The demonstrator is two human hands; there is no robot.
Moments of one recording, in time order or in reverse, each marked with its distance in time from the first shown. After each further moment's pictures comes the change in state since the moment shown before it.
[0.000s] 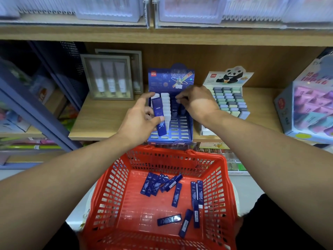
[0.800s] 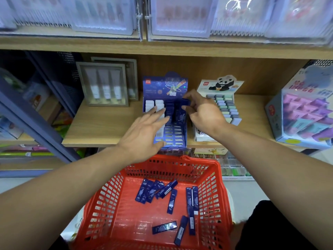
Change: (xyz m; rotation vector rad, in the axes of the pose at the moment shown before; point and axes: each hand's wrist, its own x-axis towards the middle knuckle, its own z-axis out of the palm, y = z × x) left_hand -0.015 0.007 0.009 0.785 -0.244 0.361; right_hand -0.026 0.029 -0.010 0.140 0.064 -0.024
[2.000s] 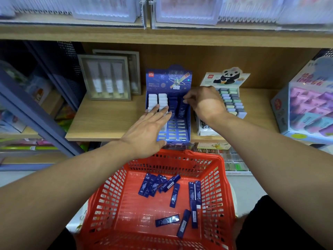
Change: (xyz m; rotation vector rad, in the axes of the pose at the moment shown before) left_hand -0.001 -0.005 0.006 0.044 -0.154 -0.008; right_hand 0.022 -0.005 0.005 -0.164 0.016 0.085
